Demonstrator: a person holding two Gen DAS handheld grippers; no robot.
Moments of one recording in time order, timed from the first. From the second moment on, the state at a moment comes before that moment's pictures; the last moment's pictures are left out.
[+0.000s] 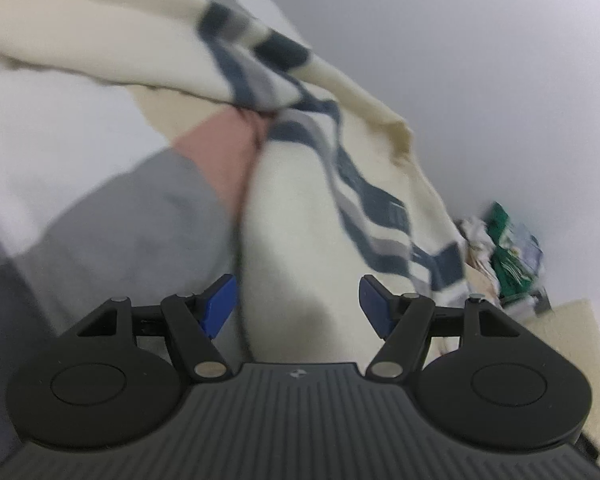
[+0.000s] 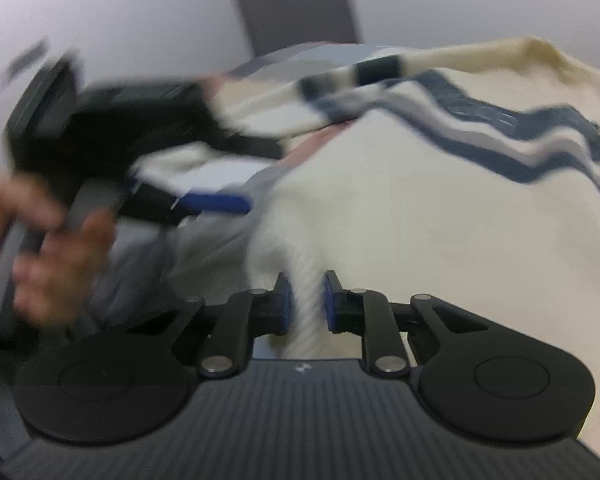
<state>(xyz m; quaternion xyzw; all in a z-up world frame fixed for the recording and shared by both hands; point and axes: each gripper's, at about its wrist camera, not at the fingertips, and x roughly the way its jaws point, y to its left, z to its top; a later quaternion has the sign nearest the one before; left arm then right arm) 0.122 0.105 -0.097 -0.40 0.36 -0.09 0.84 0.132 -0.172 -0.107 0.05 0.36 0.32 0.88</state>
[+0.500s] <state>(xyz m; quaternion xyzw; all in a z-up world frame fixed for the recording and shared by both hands) 0.133 0.059 -0.160 -0.52 0.44 -0.15 0.72 0.157 -0.231 -0.130 0.23 0.40 0.24 0.85</state>
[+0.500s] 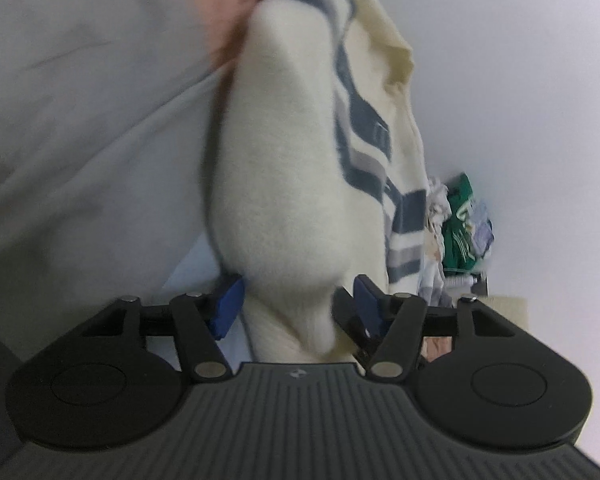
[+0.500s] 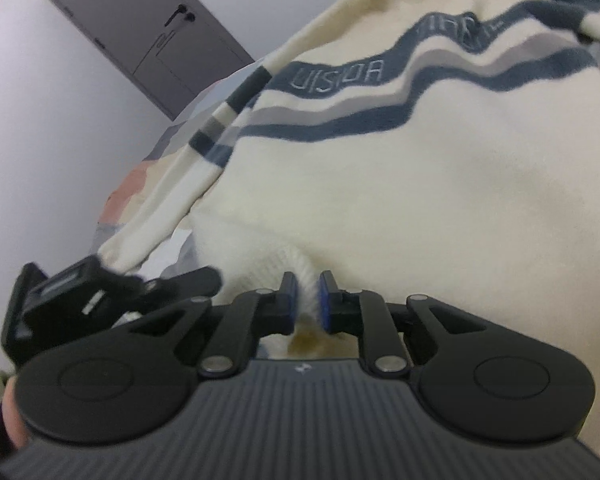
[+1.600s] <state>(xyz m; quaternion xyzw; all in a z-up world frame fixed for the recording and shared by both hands) 0.098 0.085 -0.079 -0.30 0.38 -0.04 0.87 0.144 -0.191 -0.136 0.11 0.44 0.26 0.86</state>
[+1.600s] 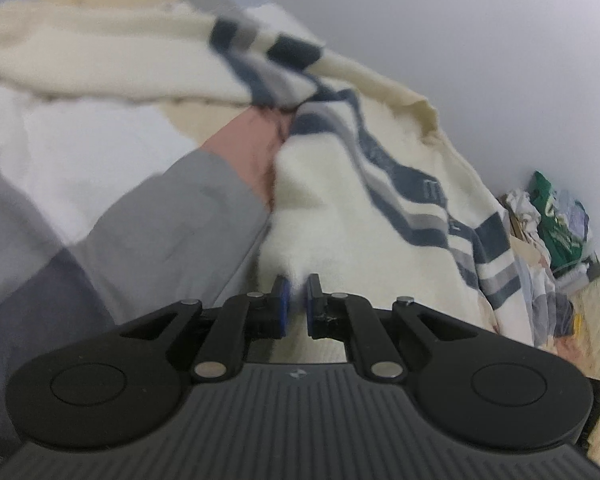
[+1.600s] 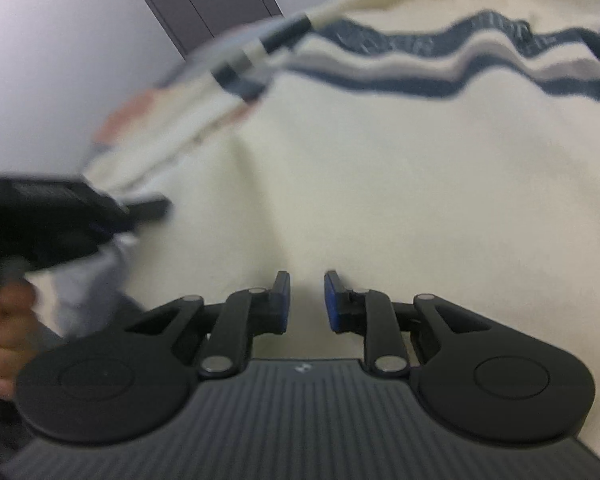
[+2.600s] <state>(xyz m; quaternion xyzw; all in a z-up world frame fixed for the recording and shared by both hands) 0.147 0.009 -0.117 -0.15 0.44 -0.11 0.88 0.179 -0.390 -0.070 0.26 0.34 0.03 0.90</state>
